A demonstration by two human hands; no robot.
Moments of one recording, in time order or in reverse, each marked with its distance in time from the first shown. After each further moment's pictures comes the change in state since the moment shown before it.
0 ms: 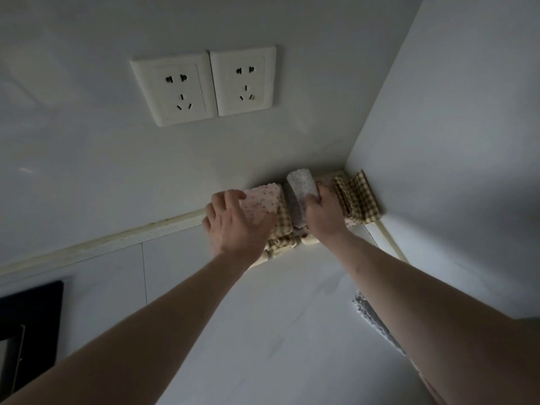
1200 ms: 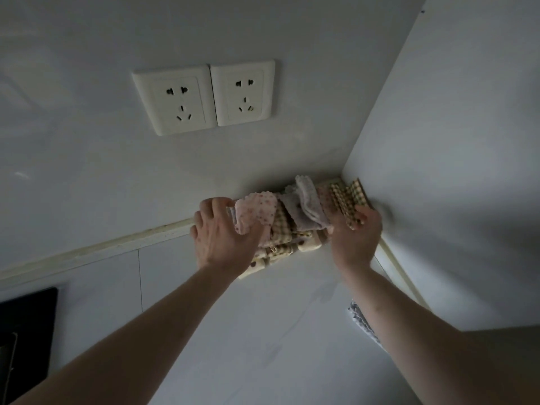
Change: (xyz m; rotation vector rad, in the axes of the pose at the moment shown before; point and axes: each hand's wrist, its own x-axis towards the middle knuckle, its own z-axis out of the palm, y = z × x) left_hand -0.001 -0.012 -0.016 -0.002 -0.003 0.041; right_hand -0.010 0.054 -0.018 0.285 0.583 0.034
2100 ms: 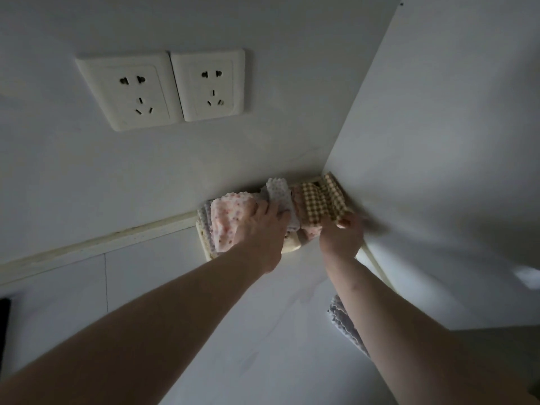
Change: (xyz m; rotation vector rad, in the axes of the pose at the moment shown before) left_hand 0.013 0.067 0.067 0.753 -0.405 0.638; right_hand 0.026 0.007 -0.001 -0.040 0.011 0.203
